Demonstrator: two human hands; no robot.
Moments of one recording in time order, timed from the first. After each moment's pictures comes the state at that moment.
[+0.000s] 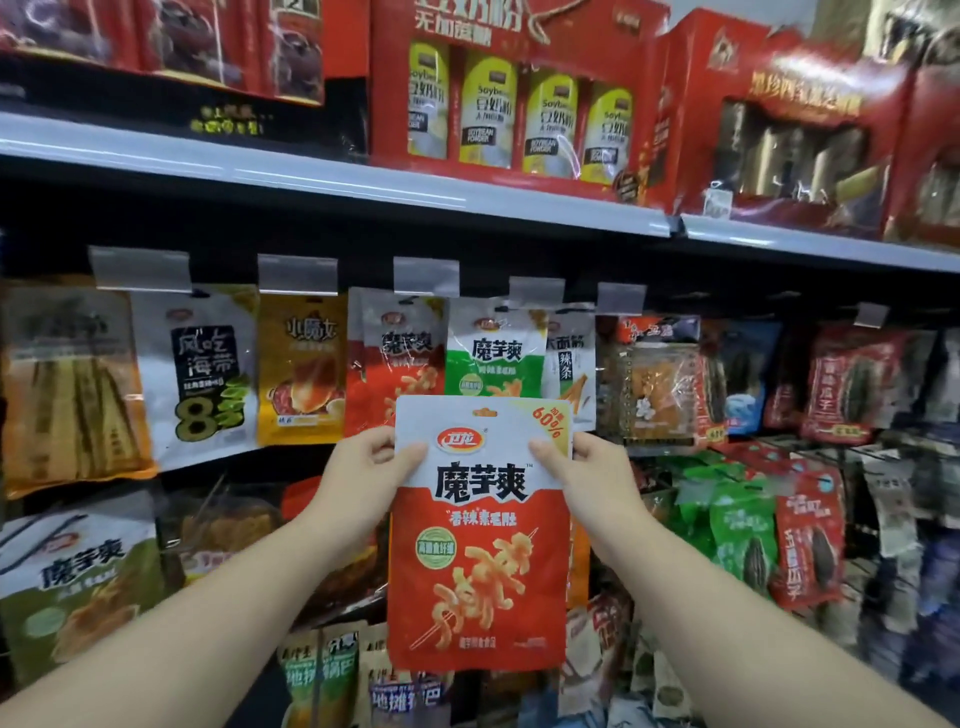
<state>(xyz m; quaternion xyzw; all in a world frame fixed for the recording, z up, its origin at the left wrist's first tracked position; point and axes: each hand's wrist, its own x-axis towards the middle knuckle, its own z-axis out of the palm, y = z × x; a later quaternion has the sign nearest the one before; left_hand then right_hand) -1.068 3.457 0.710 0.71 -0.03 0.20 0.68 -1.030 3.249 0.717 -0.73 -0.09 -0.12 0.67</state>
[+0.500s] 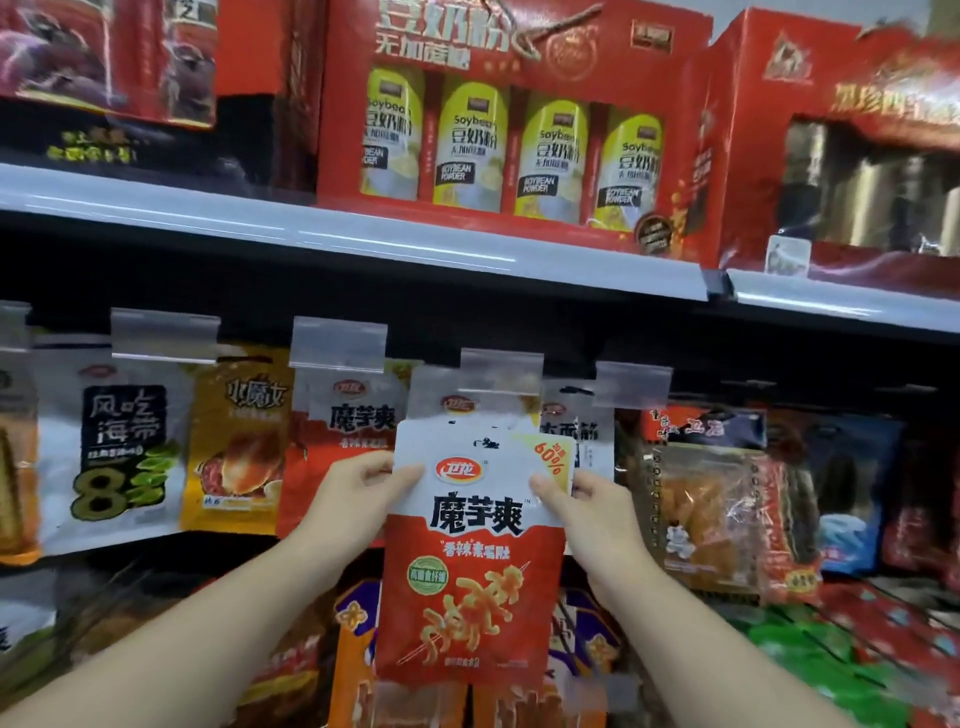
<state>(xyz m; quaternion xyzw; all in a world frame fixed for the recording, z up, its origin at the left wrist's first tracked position) -0.904 3.402 0.757 0.72 0.02 0.29 0.63 -0.830 3.198 0.759 -0.72 -0.18 -0.09 0.67</state>
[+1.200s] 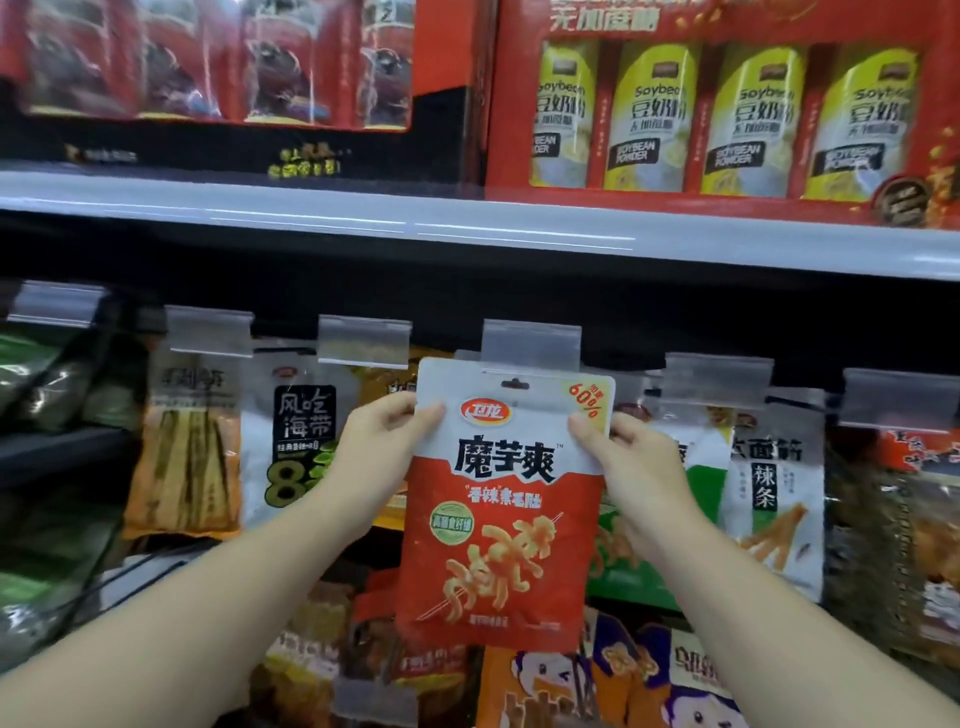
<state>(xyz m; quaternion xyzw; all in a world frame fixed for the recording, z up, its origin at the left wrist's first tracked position) -0.953 3.520 0.791 0.69 0.04 0.40 0.60 -0.840 3.337 0.793 -0.63 -0.29 -0.04 0.71</state>
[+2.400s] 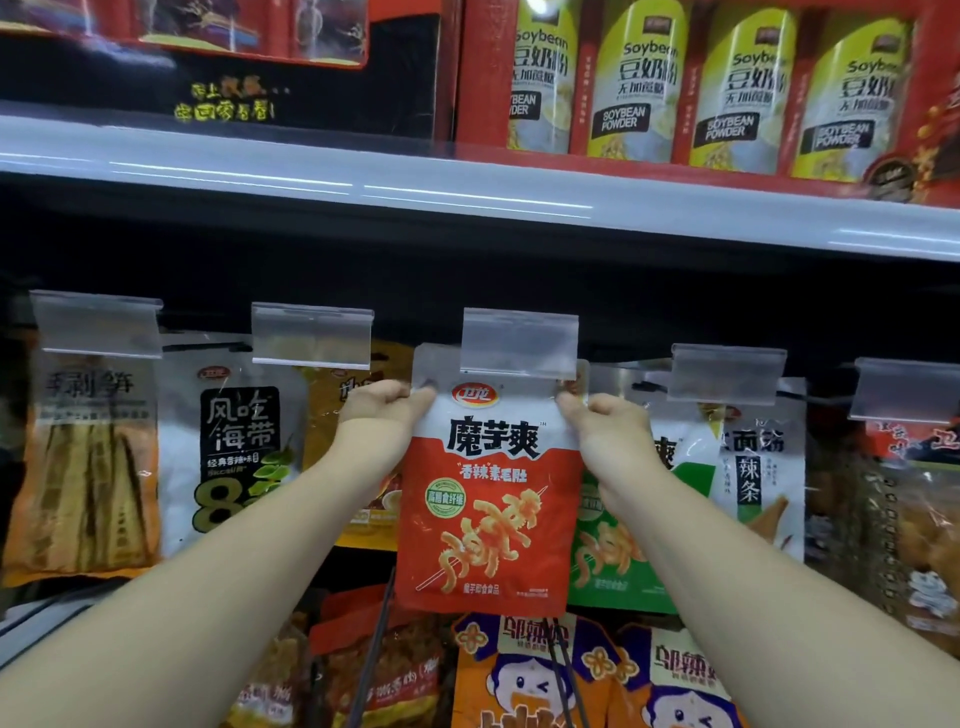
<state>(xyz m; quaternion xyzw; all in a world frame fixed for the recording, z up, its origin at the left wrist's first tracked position) -0.867 3.551 0.801 0.68 0.12 0.37 0.62 -0.800 3.375 0.811 -0.72 -0.14 -0.09 0.68</state>
